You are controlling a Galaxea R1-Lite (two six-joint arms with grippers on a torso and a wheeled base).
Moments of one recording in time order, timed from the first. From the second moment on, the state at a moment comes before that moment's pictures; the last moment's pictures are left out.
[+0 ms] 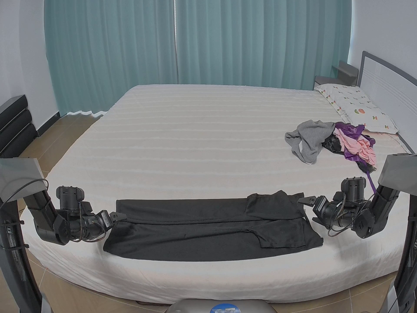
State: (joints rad) left arm 0.10 2.23 -0.59 -0.87 -0.35 -0.48; right arm 0.06 2.28 -0.63 -1.02 0.29 0.79
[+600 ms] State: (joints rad) left arm 0.09 2.29 -0.59 -0.91 -0.26 -0.49; right arm 0.06 2.27 -0.62 -1.02 0.29 0.79
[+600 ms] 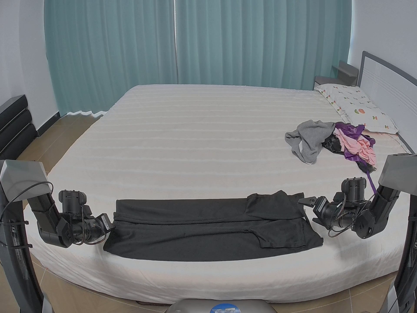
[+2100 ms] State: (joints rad) left arm 0.12 2.30 -0.62 -0.92 -0.25 -0.55; right arm 0.09 2.32 -0.61 -1.02 0.37 0.64
